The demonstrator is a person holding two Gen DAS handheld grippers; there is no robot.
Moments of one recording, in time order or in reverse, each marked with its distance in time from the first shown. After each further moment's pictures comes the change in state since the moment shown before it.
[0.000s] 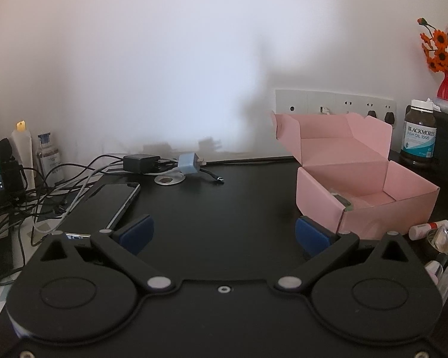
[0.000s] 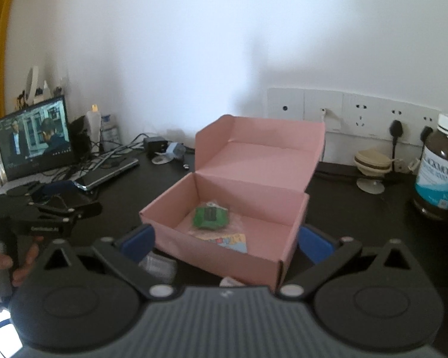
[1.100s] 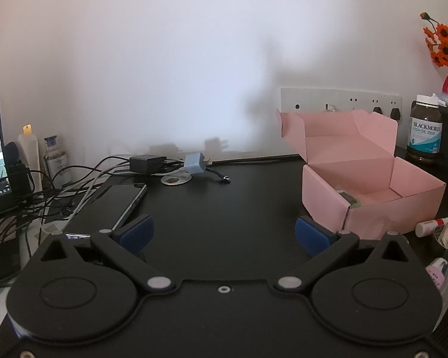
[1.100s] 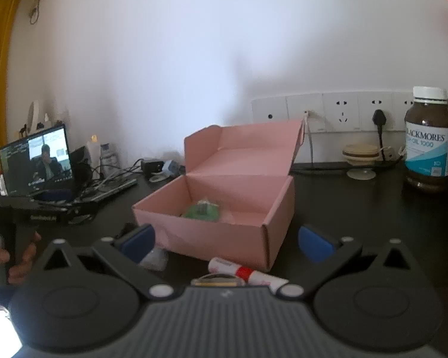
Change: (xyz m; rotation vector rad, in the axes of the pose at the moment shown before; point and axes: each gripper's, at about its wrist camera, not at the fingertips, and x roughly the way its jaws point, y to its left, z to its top) left arm -0.001 -0.003 0.000 0.018 0.006 0.039; right arm -0.009 -0.016 -0.053 0.069 -0.149 0.015
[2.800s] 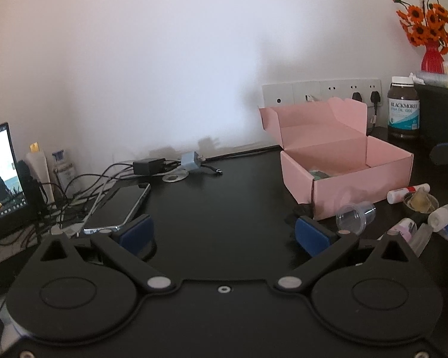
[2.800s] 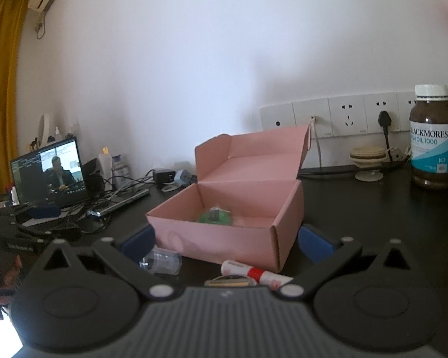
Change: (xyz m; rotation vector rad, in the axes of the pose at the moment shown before) left arm -0.055 -0.016 -0.010 0.105 -0.001 0.001; right arm -0.012 -0.005 -0.002 0.039 -0.047 0.052
